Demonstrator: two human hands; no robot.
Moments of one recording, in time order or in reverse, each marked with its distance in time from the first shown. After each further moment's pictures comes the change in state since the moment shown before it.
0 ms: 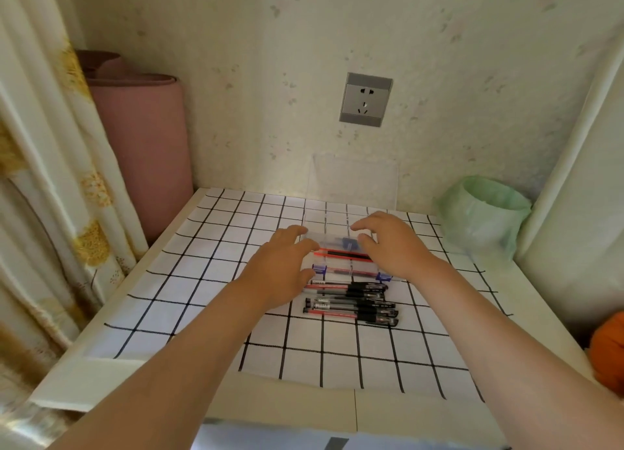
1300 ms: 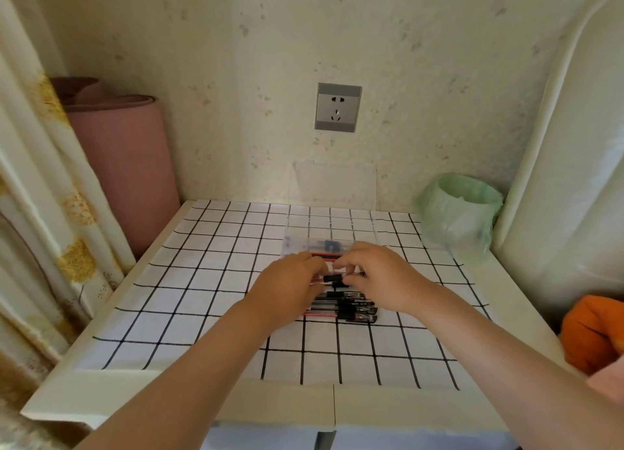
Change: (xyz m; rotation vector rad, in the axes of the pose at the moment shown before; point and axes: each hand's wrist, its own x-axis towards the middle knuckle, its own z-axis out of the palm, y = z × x) left_hand -0.004 0.052 0.006 -0.034 -0.026 0.067; right_hand -0.058 -0.012 -0.013 0.044 -0.122 -0.128
